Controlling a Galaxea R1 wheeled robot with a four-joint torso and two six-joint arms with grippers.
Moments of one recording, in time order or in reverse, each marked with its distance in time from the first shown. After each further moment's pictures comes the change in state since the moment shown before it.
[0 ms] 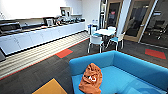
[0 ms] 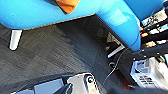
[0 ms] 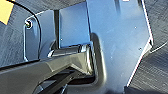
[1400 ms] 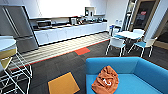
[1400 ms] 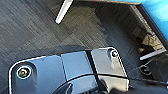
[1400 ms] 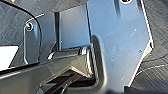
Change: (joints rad) left arm 0.164 0.103 -0.318 0.093 -0.021 0.002; right arm 0.003 0.000 0.000 0.000 0.011 0.001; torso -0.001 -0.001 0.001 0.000
